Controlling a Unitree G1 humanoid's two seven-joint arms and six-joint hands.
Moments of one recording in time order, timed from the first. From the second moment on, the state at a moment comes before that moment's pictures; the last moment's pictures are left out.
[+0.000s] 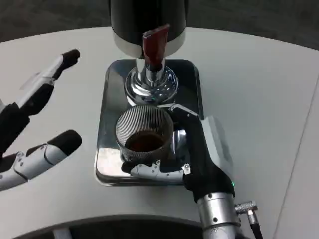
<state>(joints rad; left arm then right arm) 0.02 0.63 0.43 -0.22 -0.03 -0.55 -0.45 -0.28 0.06 0.40 -0.01 -0.55 0.04 -0.38</state>
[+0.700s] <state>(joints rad) 0.28 0.65 0.51 -0.36 0.30 -0.51 -0.42 -0.09 0.03 0.42 -0.31 -0.60 0.13 -0.24</state>
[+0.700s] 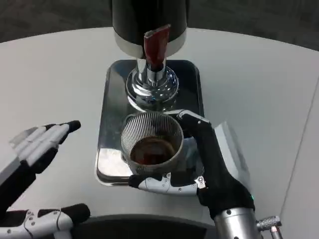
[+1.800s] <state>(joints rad) 0.45 0.56 0.40 -0.57 0.60 -0.37 -0.37 0.13 -0.06 0.45 -0.64 -0.57 0.09 -0.01</state>
